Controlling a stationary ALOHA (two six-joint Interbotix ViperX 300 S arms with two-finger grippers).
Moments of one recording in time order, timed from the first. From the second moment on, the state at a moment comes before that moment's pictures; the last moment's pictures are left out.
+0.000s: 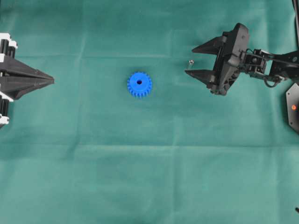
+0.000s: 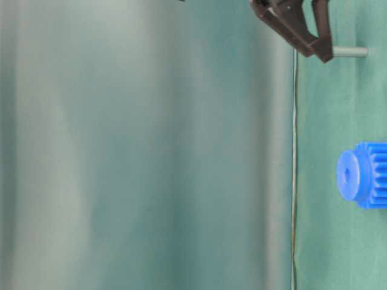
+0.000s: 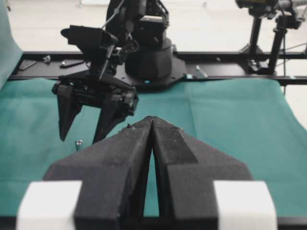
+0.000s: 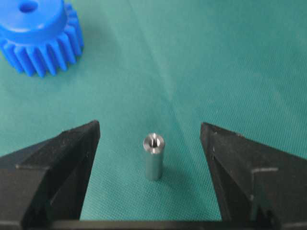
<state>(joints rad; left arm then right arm) -0.01 -0.96 1.18 0.01 -0.25 0.00 -0.31 0.02 1.12 0.03 -0.67 -0.03</state>
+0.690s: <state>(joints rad) -0.01 -0.96 1.18 0.01 -0.23 -0.01 -0.31 0.04 1.12 0.03 -0.68 -0.03</state>
